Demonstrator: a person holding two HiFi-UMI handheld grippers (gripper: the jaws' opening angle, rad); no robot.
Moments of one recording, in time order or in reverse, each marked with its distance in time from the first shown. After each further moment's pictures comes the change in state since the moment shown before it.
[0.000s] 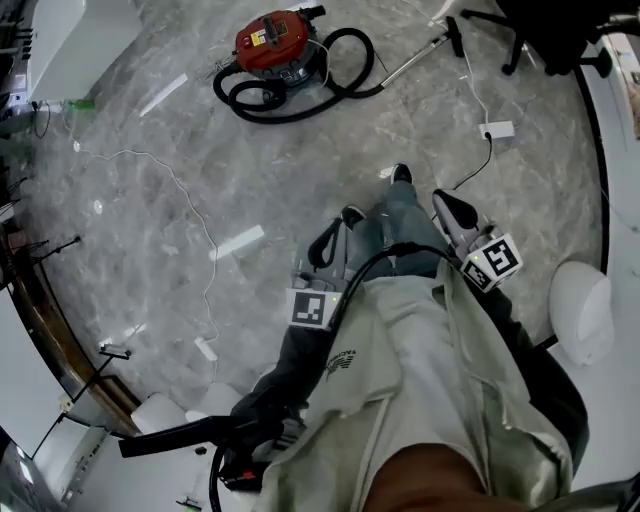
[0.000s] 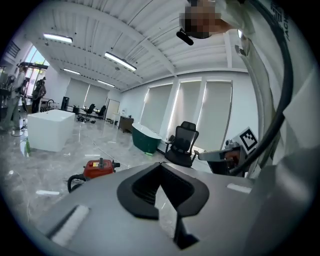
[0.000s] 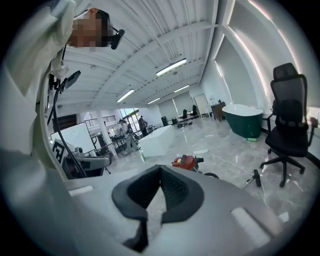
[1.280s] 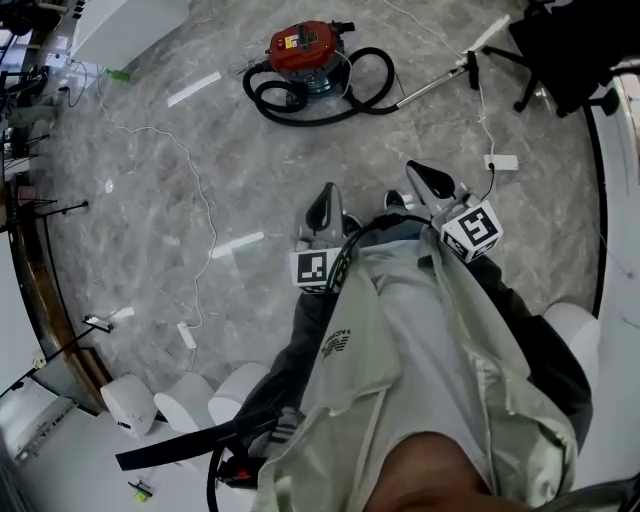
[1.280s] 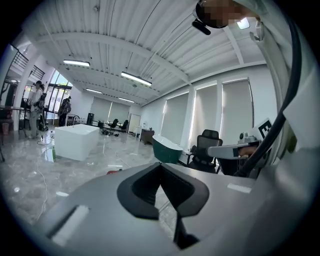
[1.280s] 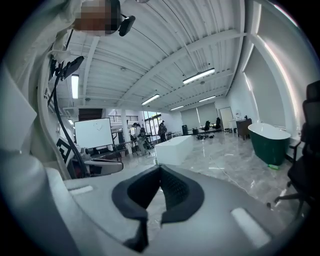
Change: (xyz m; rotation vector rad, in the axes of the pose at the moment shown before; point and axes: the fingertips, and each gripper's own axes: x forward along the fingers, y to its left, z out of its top) left arm 0.001 -0.005 0.027 -0.001 -0.150 0.289; right arm 0.018 0.034 0.057 -0.247 -0.088 0.218
